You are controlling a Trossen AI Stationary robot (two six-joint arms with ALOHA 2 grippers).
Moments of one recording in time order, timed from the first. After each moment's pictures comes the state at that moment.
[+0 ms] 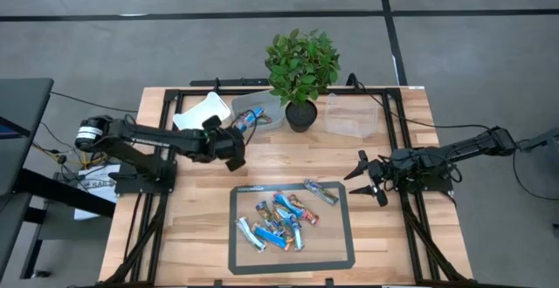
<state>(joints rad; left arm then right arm) 0.03 1.35 0.89 -0.70 -0.63 -0.33 0.21 0.33 0.01 0.03 -0.10 0.08</state>
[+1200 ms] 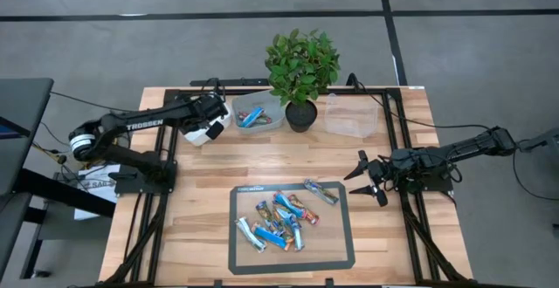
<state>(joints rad) 0.54 1.29 0.82 -0.82 -0.62 -0.25 0.21 0.33 0.01 0.03 -0.10 0.08</state>
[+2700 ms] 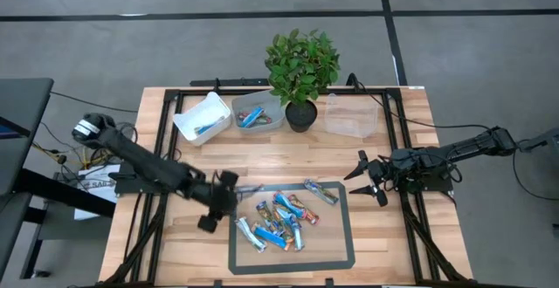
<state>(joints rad) -0.47 1.33 0.81 -0.47 -0.09 -0.03 0.21 0.33 0.01 0.03 -0.10 0.08</state>
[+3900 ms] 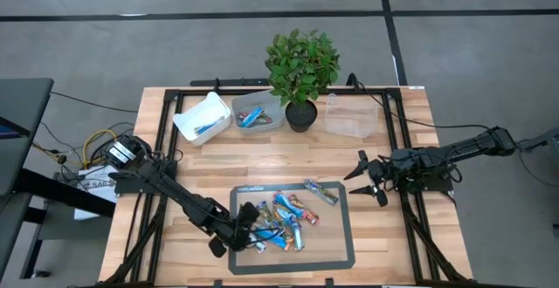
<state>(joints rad) -0.61 1.77 0.98 -0.30 -0.13 0.24 0.21 0.33 0.01 0.03 -0.10 0.08</state>
